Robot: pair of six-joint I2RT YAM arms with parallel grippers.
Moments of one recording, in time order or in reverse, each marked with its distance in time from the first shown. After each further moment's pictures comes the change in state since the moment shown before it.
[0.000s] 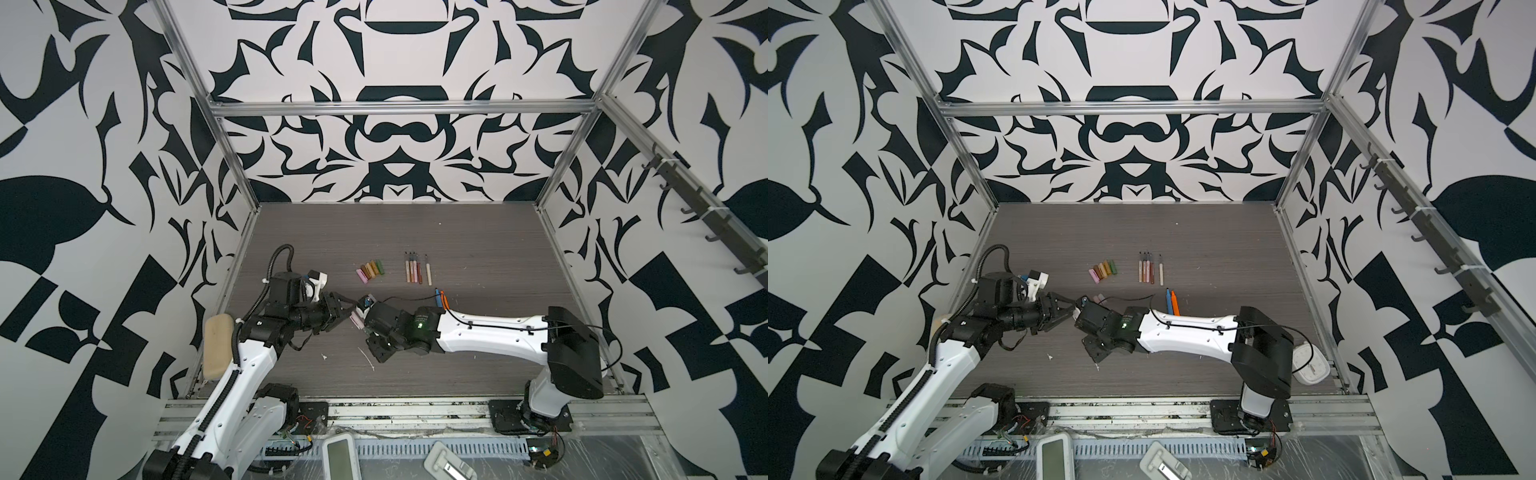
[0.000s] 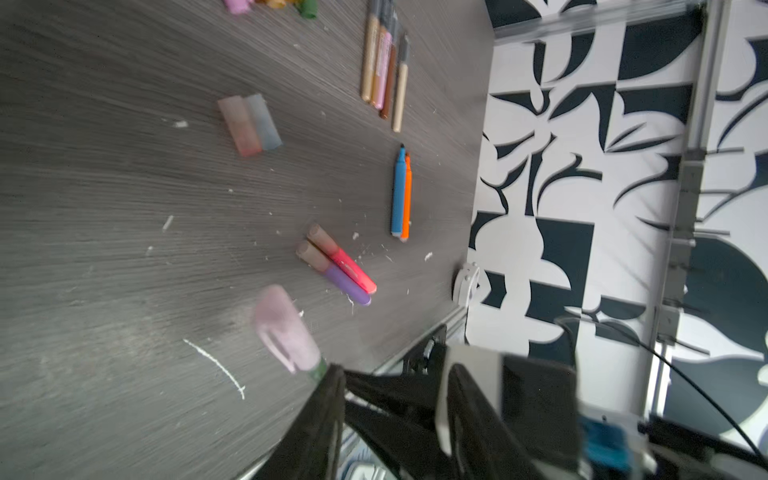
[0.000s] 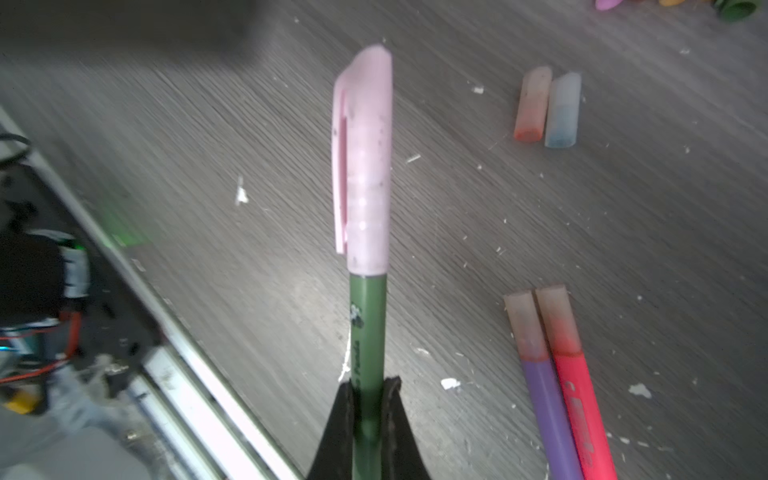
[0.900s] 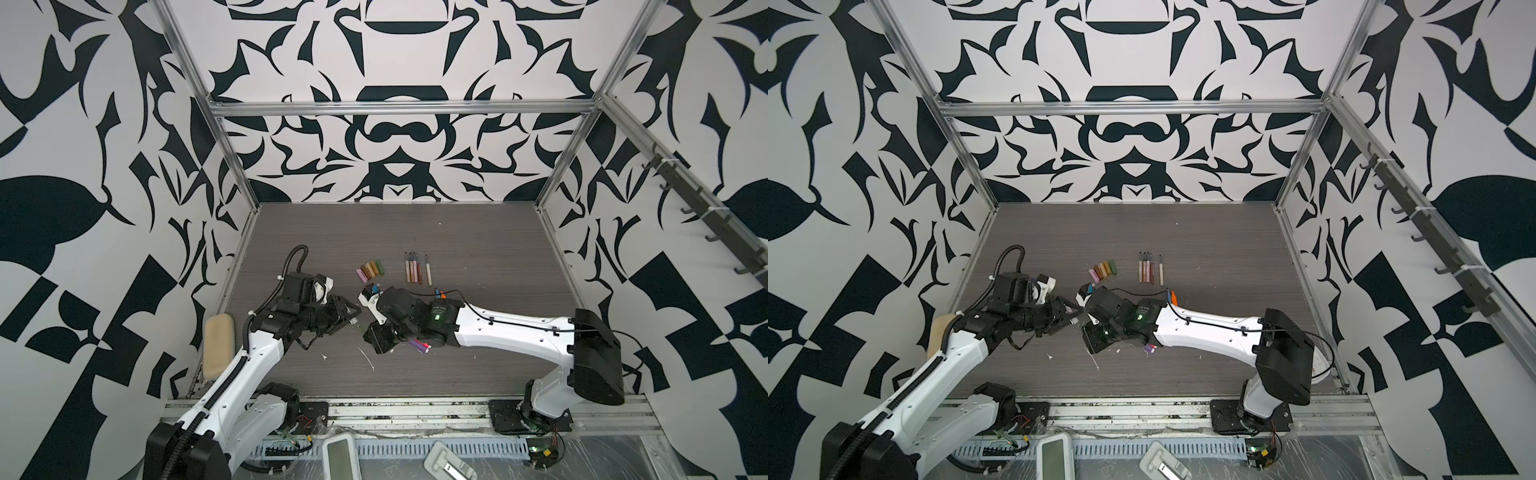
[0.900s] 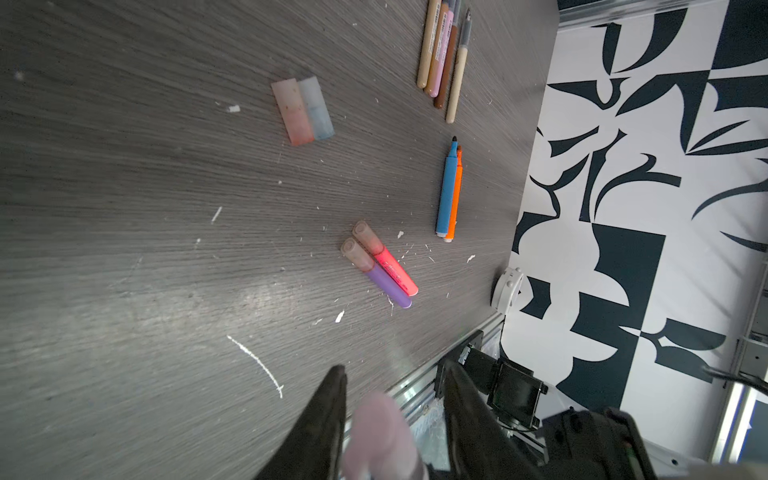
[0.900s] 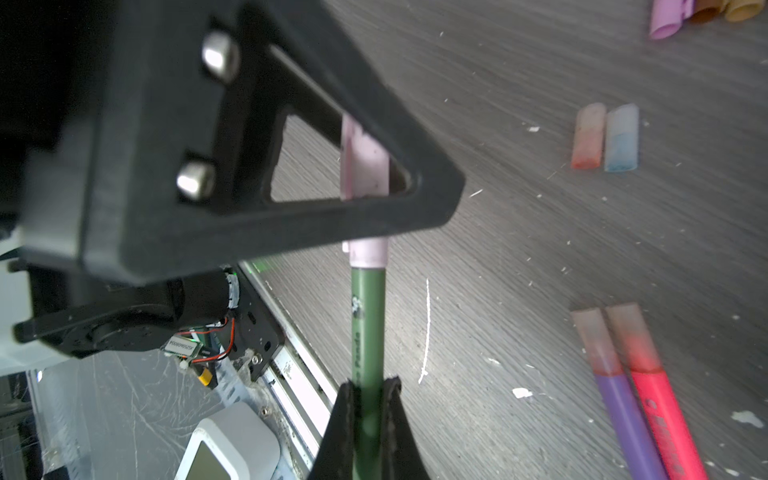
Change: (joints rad) left arm -0.079 0.091 0.012 -0.006 -0.117 0.015; right arm -0.053 -0.101 -0.055 0.110 -0.205 0.097
